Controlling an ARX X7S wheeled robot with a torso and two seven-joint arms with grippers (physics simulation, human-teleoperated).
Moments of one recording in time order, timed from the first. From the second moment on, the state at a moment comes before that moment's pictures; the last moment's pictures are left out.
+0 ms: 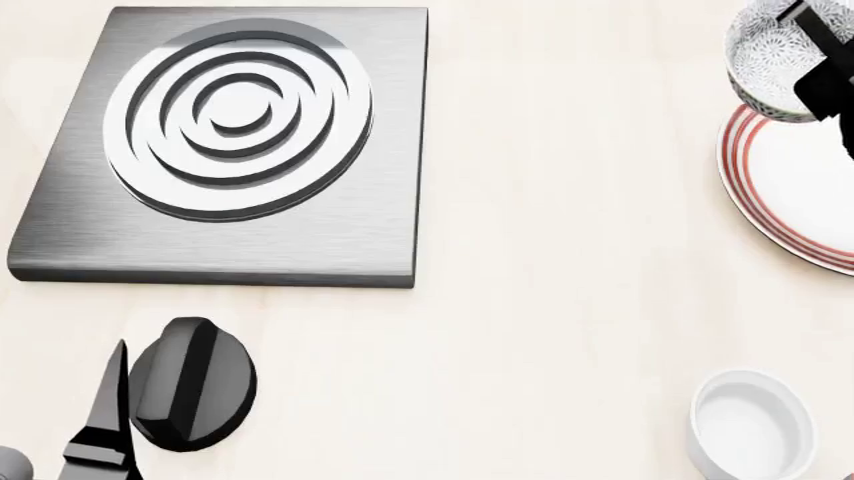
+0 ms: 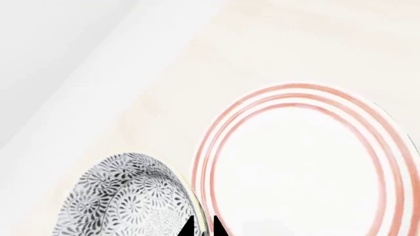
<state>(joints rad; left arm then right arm) -0.12 -0.52 0.17 0.89 -0.51 -0.69 -0.49 1.54 0.44 -0.03 1.13 0.91 0.67 0.44</state>
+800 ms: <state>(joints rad) -0.14 -0.53 0.20 0.89 -0.51 -0.69 -0.50 1.63 0.43 0.34 1.31 0.44 0.63 0.42</state>
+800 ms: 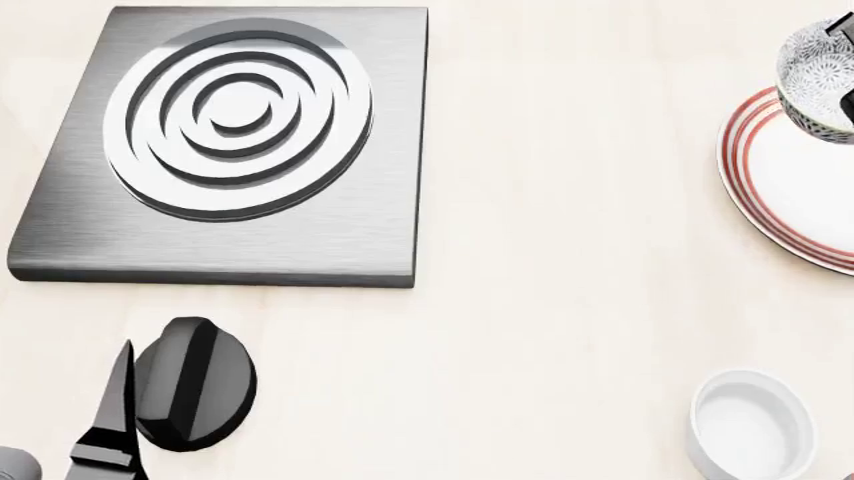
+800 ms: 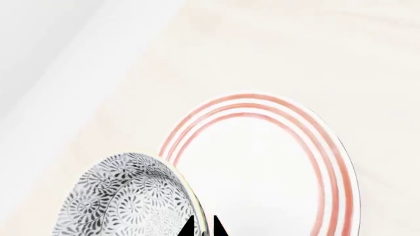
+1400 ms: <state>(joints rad) -0.13 -0.55 0.21 0.88 -0.51 -0.68 -0.50 1.62 0.39 0.65 1.31 0.12 0.54 0.39</state>
